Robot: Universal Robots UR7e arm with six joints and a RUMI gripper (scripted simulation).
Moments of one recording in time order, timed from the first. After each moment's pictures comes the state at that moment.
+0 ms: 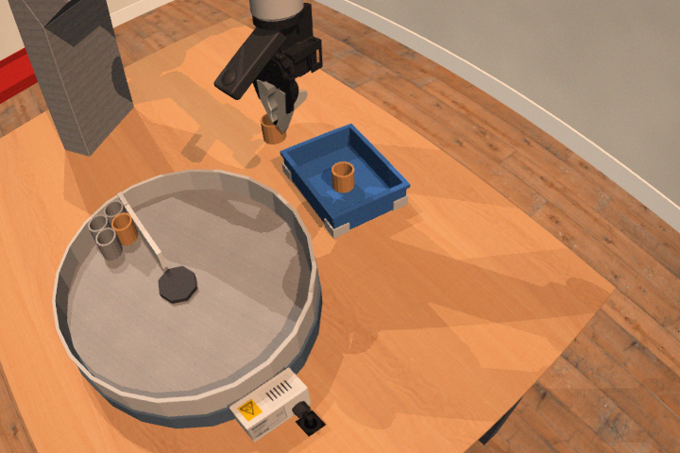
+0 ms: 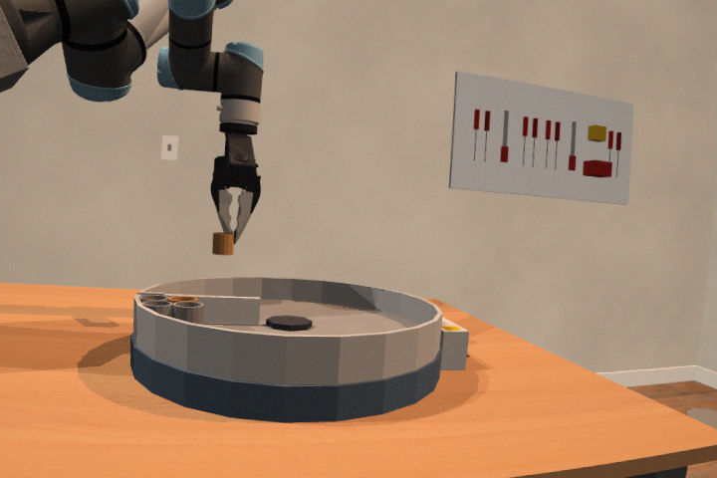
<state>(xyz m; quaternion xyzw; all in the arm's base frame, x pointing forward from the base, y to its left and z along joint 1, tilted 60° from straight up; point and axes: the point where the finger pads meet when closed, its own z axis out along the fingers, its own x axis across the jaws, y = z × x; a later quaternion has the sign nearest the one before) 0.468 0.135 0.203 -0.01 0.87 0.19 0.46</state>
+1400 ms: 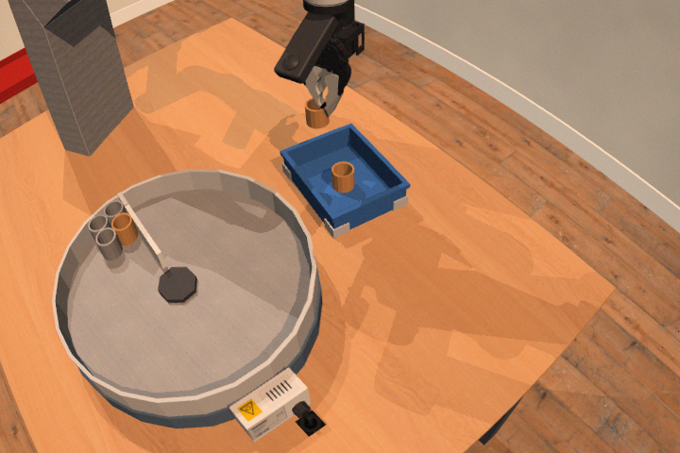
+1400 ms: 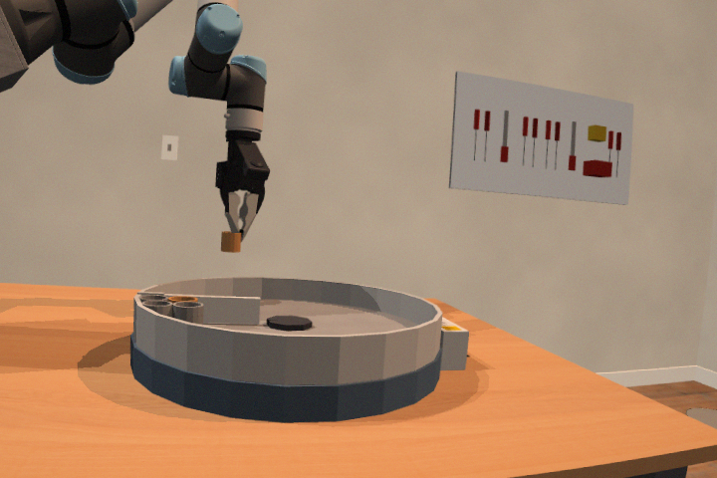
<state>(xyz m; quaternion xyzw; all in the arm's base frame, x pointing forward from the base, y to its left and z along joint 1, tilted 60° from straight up) 0.469 0.205 0.247 -0.10 0.86 0.14 0.48</state>
